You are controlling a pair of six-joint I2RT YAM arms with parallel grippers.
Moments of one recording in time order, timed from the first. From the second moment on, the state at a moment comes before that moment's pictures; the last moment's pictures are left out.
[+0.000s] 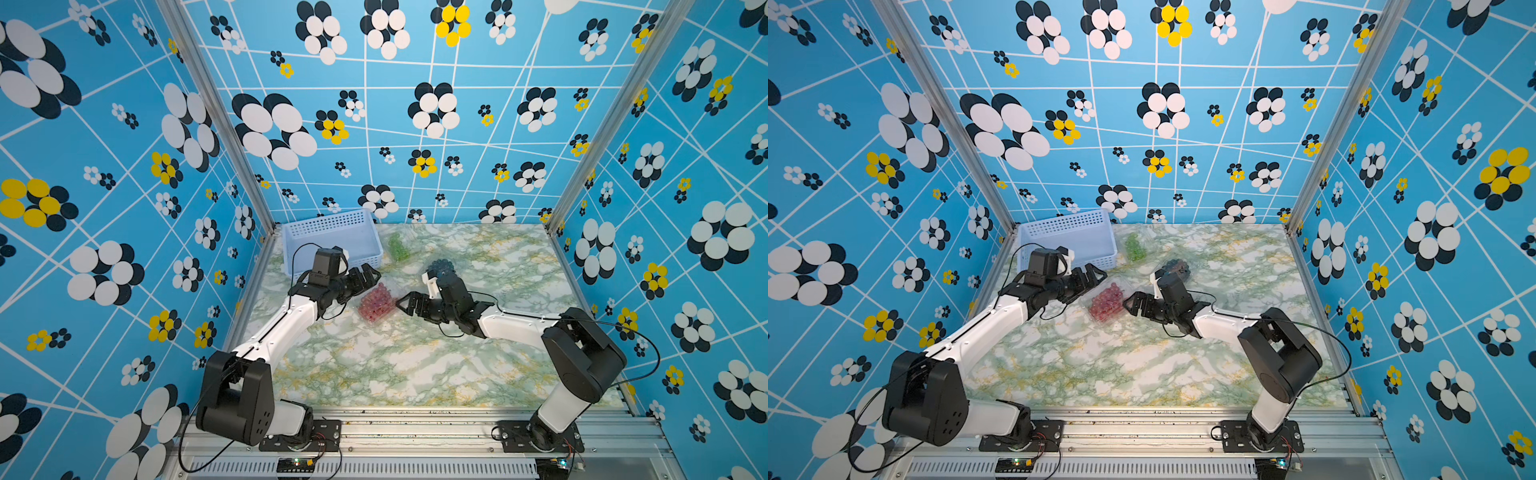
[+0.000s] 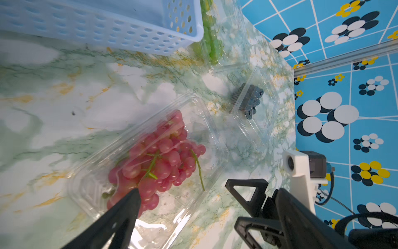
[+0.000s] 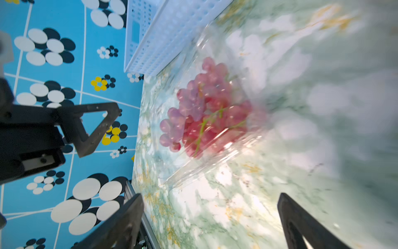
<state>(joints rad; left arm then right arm) -0.27 1.42 0.97 -0.28 0.39 -0.71 0.65 1.70 0.87 0.20 -0.32 0.84</state>
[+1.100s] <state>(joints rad) -0.39 1.55 0.95 -0.16 0.37 -0.74 0.55 1.93 0.85 0.59 -0.38 1.04</state>
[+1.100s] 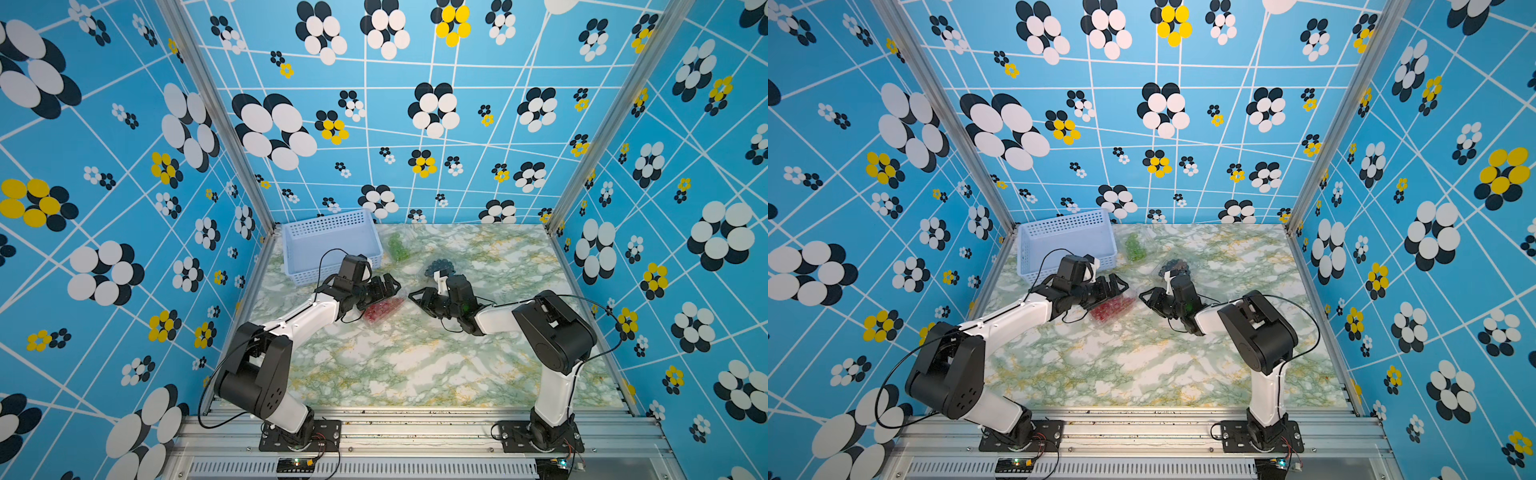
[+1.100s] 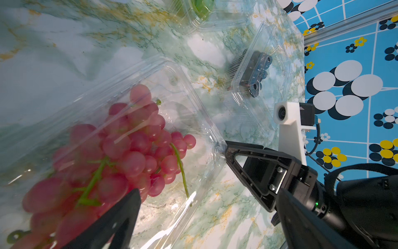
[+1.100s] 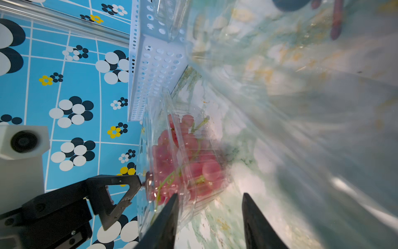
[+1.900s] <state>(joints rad) -0.39 1.56 0.92 -0.09 0.37 -0.74 0.56 1.97 0.89 0.66 -0.40 1.09</state>
